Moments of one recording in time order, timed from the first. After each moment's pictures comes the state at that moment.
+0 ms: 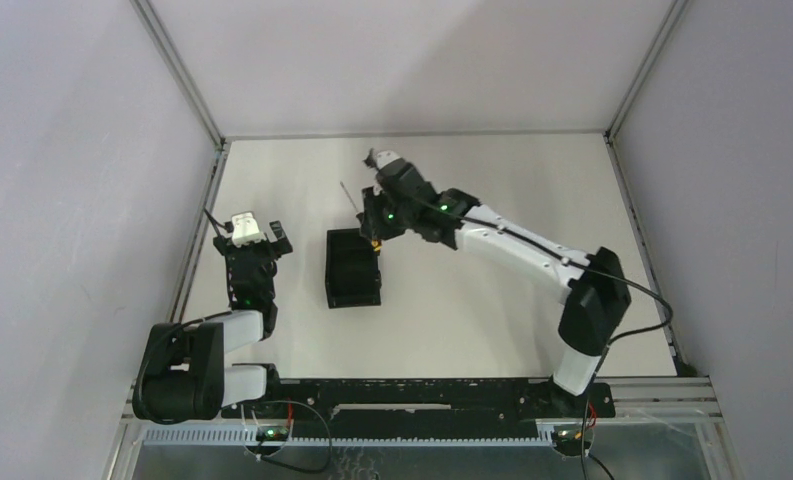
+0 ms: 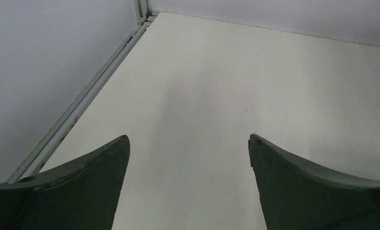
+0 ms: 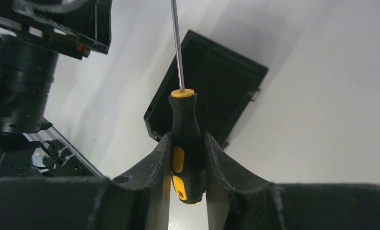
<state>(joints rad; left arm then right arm) -0.01 1.26 0.21 1.02 -0.28 -0.03 0.85 1.71 1.61 -0.55 -0.01 0.44</state>
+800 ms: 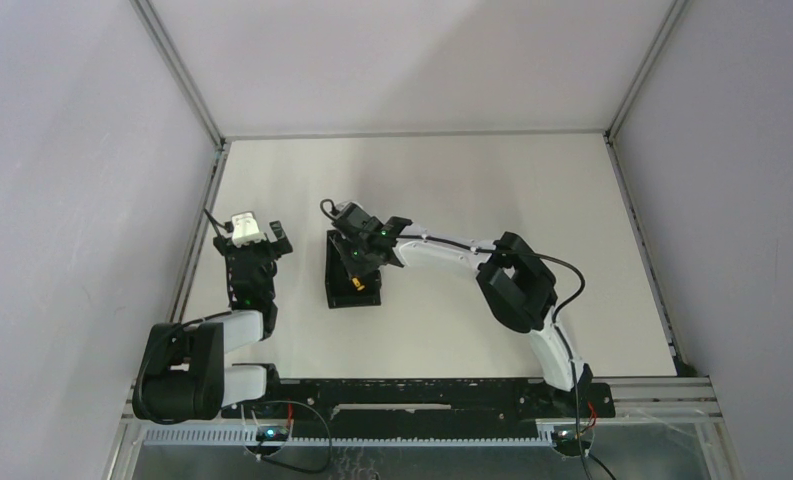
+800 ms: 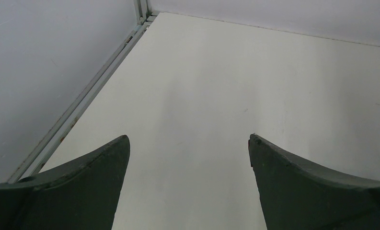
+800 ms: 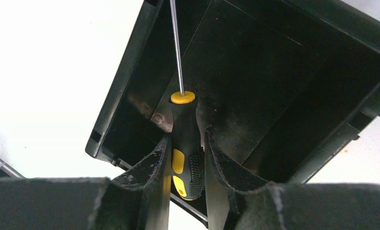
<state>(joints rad) -0.01 1.26 0.21 1.02 -0.28 -0.03 0.98 2.13 1.69 -0.52 0.02 0.47</state>
